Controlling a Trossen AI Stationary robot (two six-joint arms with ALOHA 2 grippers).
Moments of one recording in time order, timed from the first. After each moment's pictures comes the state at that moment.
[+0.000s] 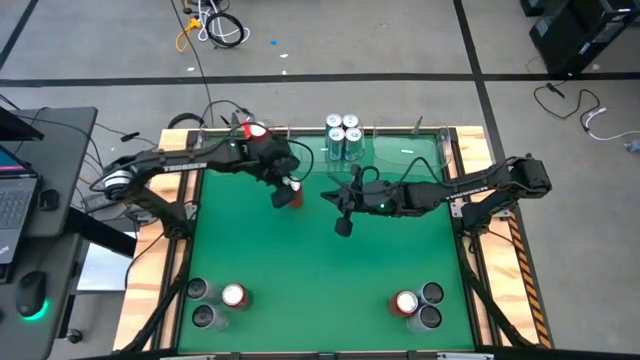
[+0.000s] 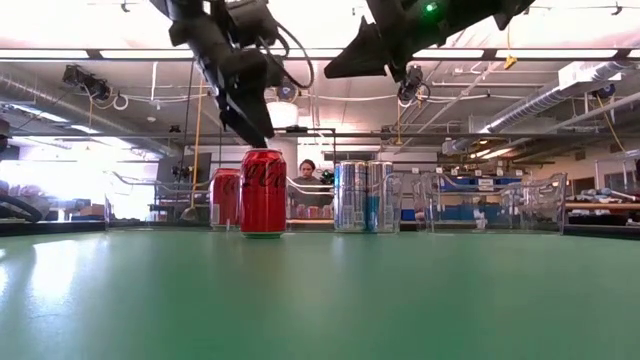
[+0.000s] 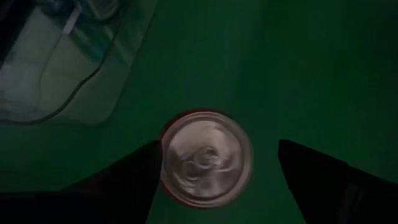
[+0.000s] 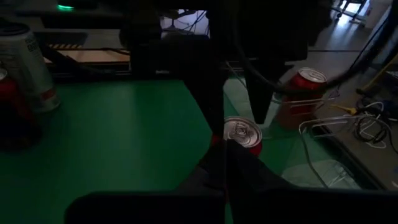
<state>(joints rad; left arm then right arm) 0.34 1.47 1.13 -0.64 0.11 -0.03 0.06 1.49 0.94 0.19 0.35 0.03</state>
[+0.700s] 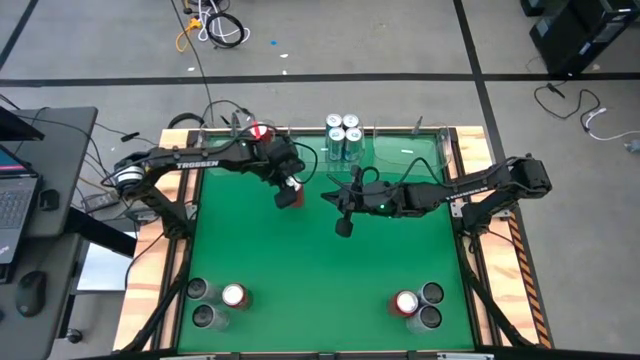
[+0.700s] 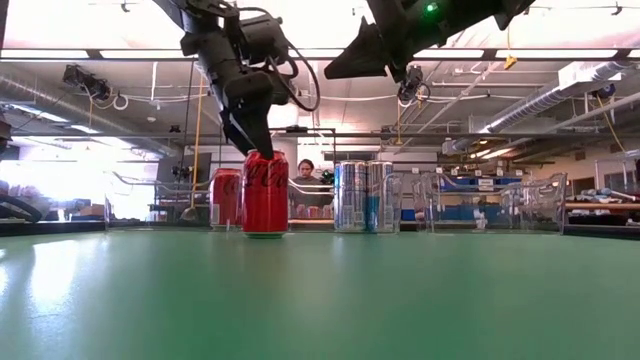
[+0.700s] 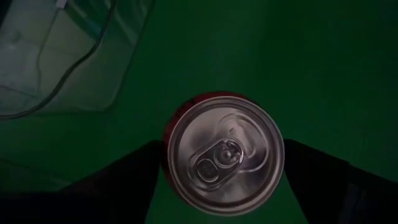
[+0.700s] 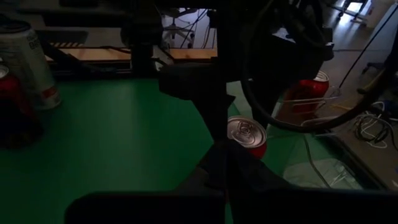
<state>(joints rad) 0.35 1.57 1.16 -0.68 0.08 0.00 0.06 1.49 0.94 0.19 0.35 0.03</state>
